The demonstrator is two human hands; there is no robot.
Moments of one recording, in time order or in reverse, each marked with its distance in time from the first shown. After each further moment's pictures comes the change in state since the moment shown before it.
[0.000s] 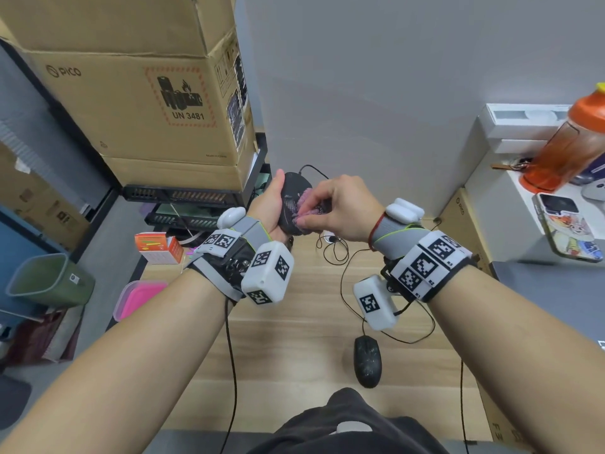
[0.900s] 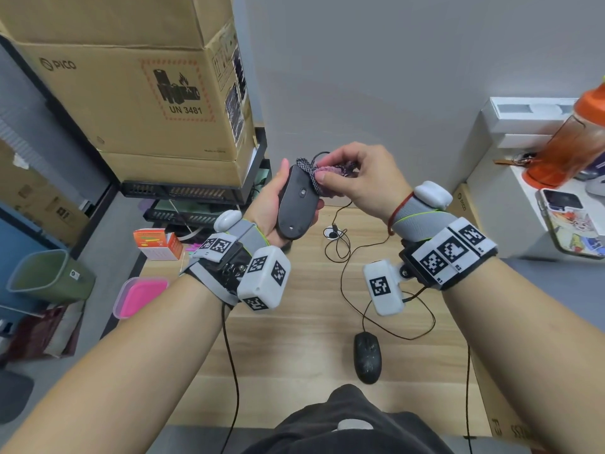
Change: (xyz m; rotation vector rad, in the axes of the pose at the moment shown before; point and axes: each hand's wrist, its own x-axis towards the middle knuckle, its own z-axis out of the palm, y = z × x) left_hand -0.002 -0.003 -0.006 0.210 -0.154 0.050; right_hand 0.008 0.009 -0.026 0.245 0.247 0.120
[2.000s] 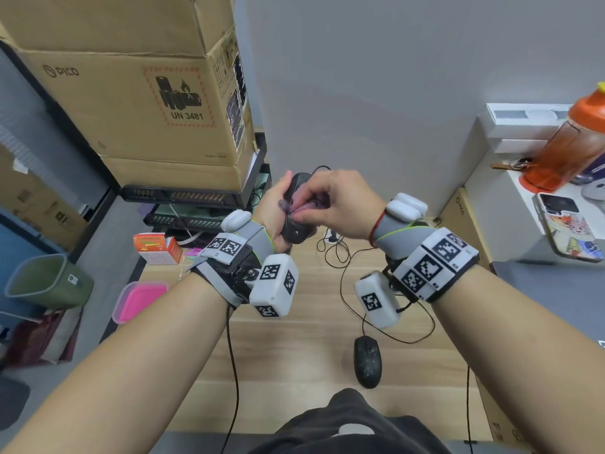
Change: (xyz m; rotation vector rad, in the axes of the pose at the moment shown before) left_hand 0.010 -0.005 0.002 -0.051 0.068 -0.039; right_hand -0.010 -0.010 0.022 -0.329 -0.235 -0.233
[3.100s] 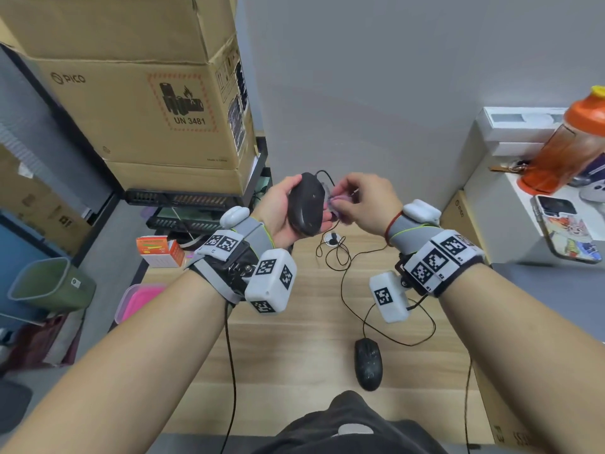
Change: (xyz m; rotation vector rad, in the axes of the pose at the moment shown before) left_hand -0.011 0.012 0.010 0.039 -0.045 -0.046; right_hand -0.008 0.040 -0.005 0.016 0.149 0.339
